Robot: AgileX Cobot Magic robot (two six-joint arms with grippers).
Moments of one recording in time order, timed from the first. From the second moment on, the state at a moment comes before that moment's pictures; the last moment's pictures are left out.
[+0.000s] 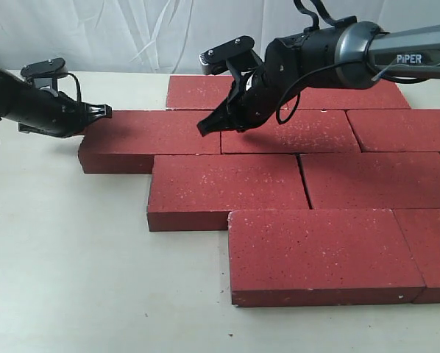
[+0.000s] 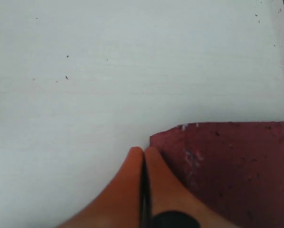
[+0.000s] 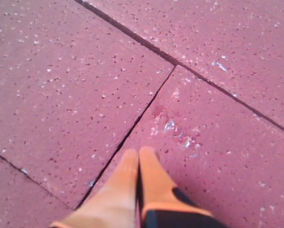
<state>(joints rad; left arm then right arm) -0.03 2.19 -1.31 -1.11 0.29 0.90 0.52 2.10 -1.49 0.07 0.42 -0.15</state>
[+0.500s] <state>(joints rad) -0.01 2.14 -1.31 -1.03 0.31 0.90 0.52 2.10 -1.49 0.06 0.42 -0.15</state>
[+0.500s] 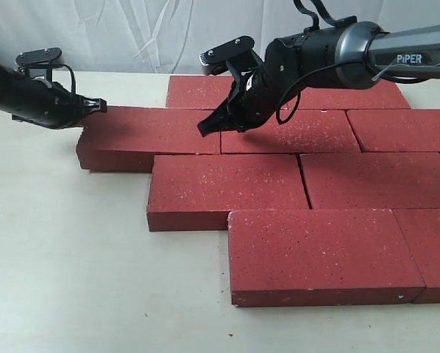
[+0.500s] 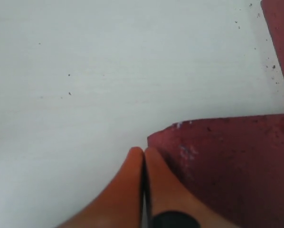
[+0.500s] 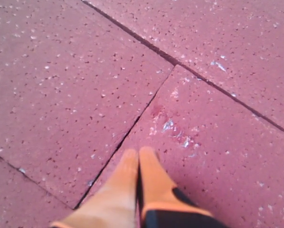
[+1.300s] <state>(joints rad) 0.13 1.95 -1.20 -0.97 0.40 0.86 0.47 1.99 -1.49 0.00 0.58 -0.17</state>
